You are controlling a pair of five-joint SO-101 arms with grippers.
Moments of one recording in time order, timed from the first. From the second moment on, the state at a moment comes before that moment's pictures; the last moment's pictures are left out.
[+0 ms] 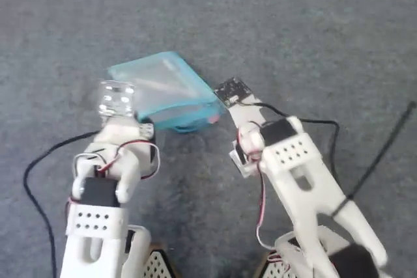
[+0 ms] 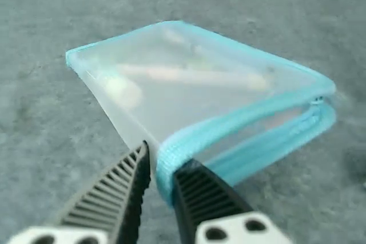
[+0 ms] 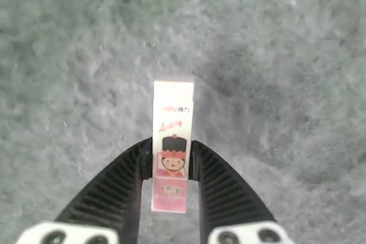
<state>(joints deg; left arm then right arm) -1.2 -64.8 67.9 52.5 4.1 -27.4 -25.8 41.1 71.4 9.3</state>
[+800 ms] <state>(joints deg) 1.7 -65.0 70.5 49.3 3.6 -21.5 -9.7 44.4 62.9 7.6</state>
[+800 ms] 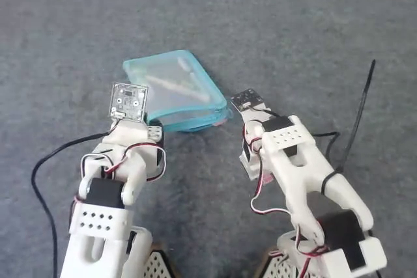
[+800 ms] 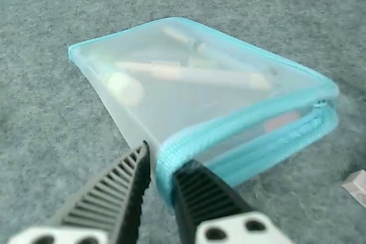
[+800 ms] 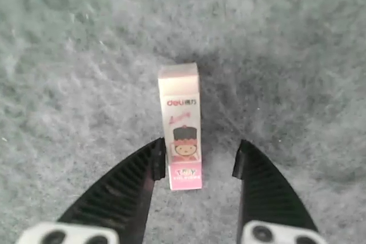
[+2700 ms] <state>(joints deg) 2.4 -65.0 71.7 47.9 3.6 -39.9 -0.5 -1.4 92.0 14.7</state>
